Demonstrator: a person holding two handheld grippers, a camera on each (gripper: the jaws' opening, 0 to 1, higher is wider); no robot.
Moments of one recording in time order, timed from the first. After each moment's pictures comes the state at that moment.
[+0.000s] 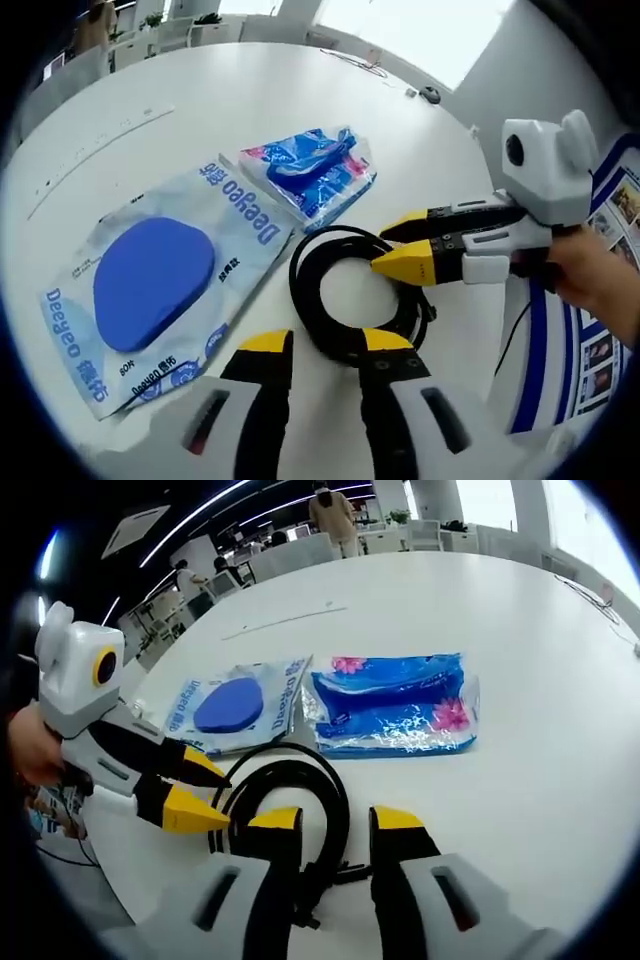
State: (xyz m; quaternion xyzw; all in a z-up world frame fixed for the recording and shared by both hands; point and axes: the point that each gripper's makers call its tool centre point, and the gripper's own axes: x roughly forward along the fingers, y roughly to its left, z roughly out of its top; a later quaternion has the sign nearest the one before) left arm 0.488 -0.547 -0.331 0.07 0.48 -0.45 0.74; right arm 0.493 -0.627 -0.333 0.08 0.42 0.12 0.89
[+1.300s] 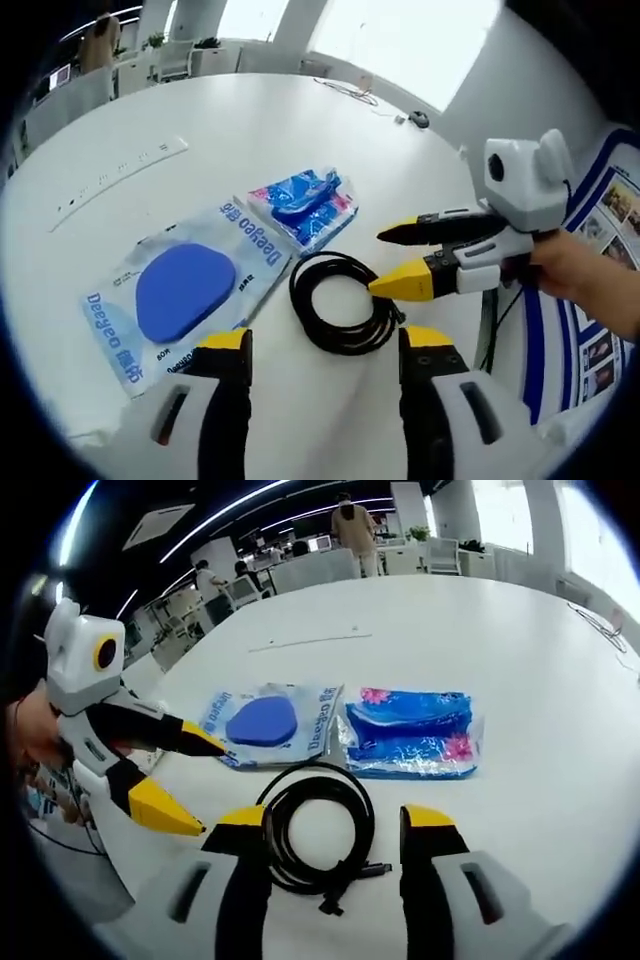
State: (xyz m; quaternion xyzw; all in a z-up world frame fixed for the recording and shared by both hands) left arm 0.485 -0.524 -0.275 0.04 0.44 -0.47 0.77; right arm 0.486 -0.613 -0.287 0.06 0.39 0.16 0.90
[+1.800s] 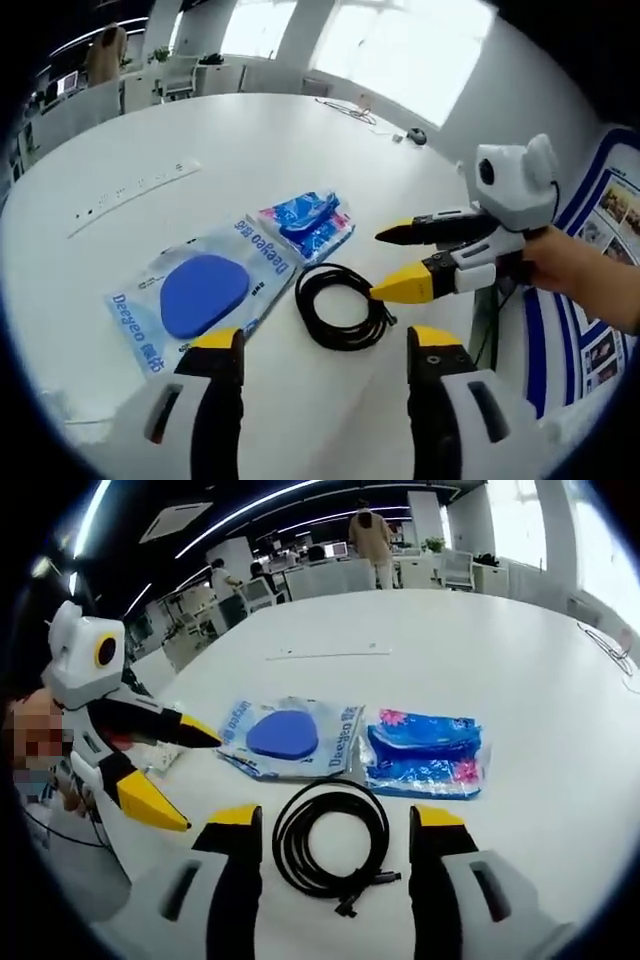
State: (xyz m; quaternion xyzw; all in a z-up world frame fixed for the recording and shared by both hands) left arm 0.481 -0.503 -0.246 0.02 0.41 -0.46 0.79; right arm 0.486 -0.598 -0.259 0.04 0.37 0.18 0.91
